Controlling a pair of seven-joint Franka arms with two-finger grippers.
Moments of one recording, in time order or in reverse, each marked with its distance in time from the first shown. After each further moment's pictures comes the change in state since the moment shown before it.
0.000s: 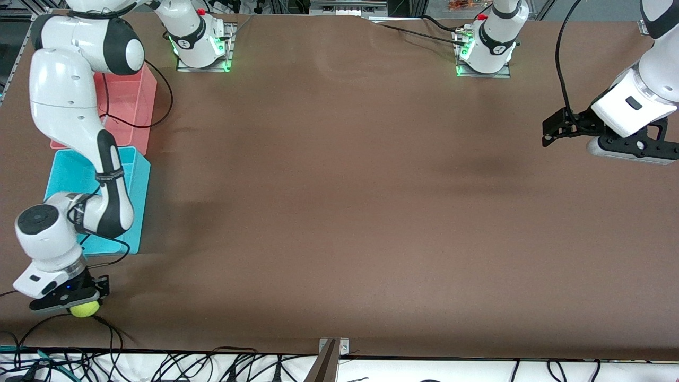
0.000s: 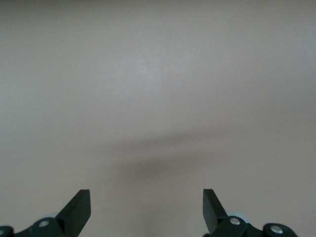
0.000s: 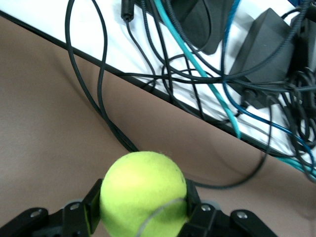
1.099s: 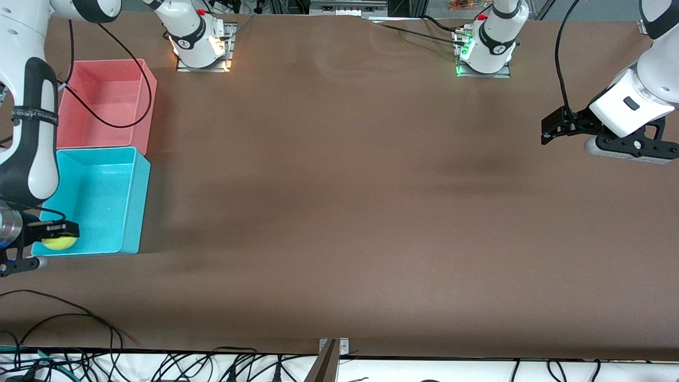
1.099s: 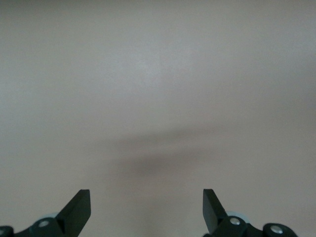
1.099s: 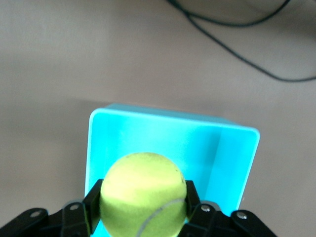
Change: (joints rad) left arm -0.001 0.000 0.000 0.000 0.000 -0.020 0.000; right arm 0.003 -0.370 0.023 -0.033 0.063 -0.945 0.058
